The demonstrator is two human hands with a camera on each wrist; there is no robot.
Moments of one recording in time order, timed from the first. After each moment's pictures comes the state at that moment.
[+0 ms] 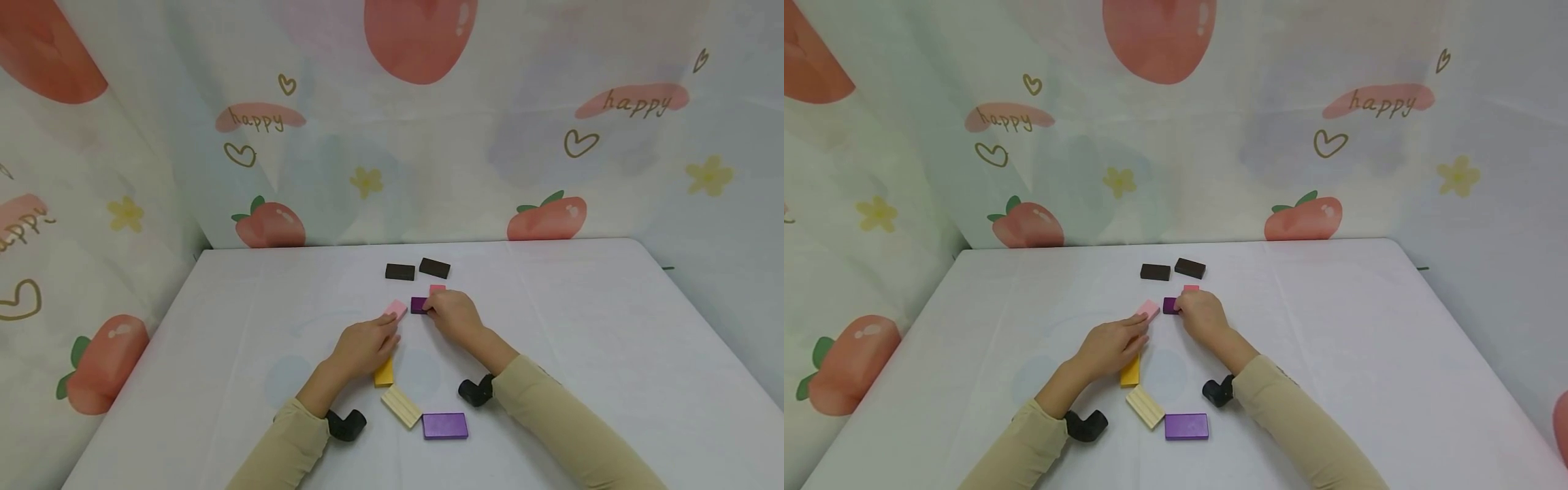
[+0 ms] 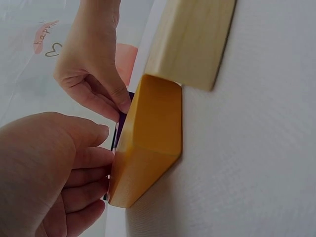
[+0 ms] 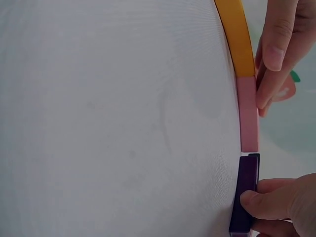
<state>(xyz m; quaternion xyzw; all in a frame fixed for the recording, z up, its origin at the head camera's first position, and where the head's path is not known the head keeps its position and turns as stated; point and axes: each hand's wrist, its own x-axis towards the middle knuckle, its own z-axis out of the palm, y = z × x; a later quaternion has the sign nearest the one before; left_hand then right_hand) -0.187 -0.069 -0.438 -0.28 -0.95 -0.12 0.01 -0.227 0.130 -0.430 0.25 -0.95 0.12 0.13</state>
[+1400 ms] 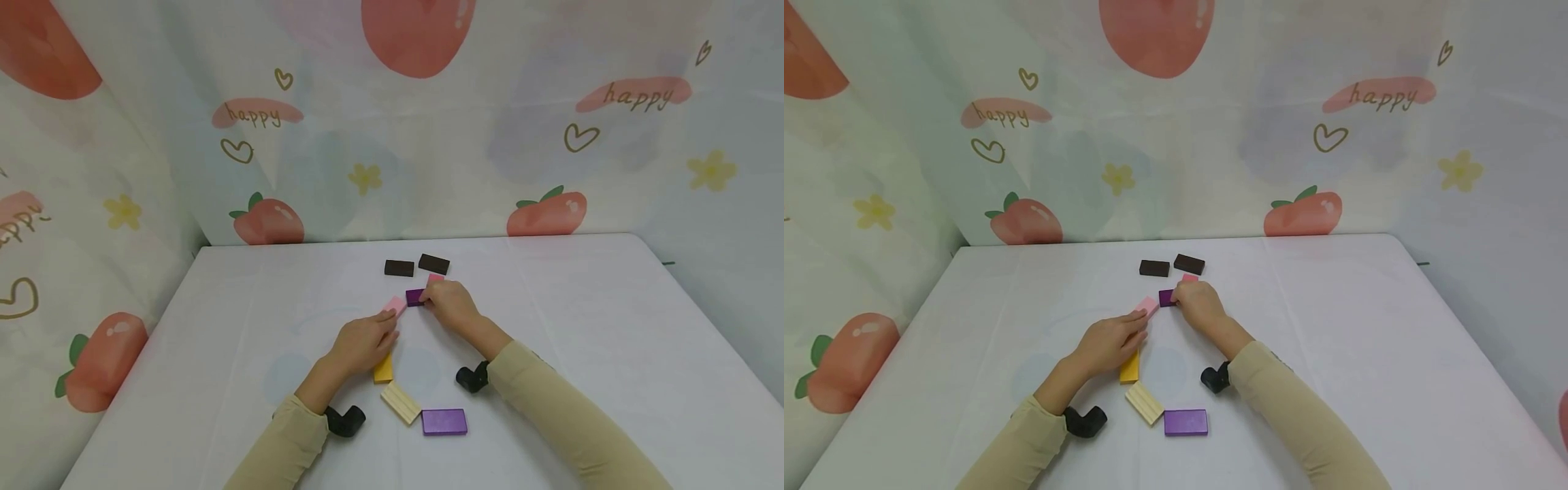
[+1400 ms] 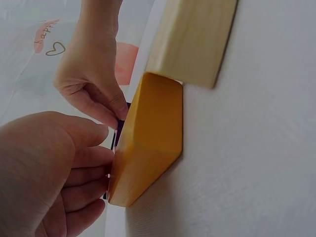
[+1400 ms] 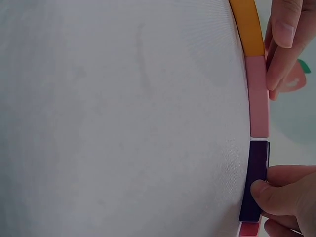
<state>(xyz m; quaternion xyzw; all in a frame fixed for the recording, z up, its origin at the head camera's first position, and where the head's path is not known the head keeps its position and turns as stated) -0.187 -0.067 -0.435 -0.27 -0.95 -0.12 -0.01 -0.242 0.129 -0.427 0.26 -0.95 0.11 0.09</state>
